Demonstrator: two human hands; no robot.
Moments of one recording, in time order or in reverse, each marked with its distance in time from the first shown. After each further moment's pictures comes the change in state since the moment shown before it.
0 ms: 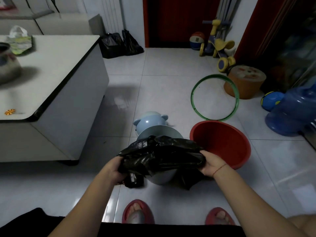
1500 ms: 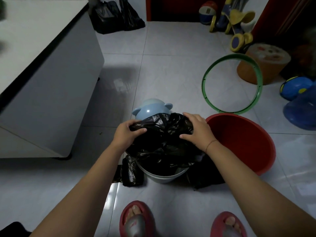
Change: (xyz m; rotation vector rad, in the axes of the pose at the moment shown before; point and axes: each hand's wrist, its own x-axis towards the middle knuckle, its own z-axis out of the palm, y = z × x) left_hand 0.088 0.063 0.035 0.911 0.253 0.830; right_hand 0.098 -0.044 0.050 -1.549 0.102 -0.880
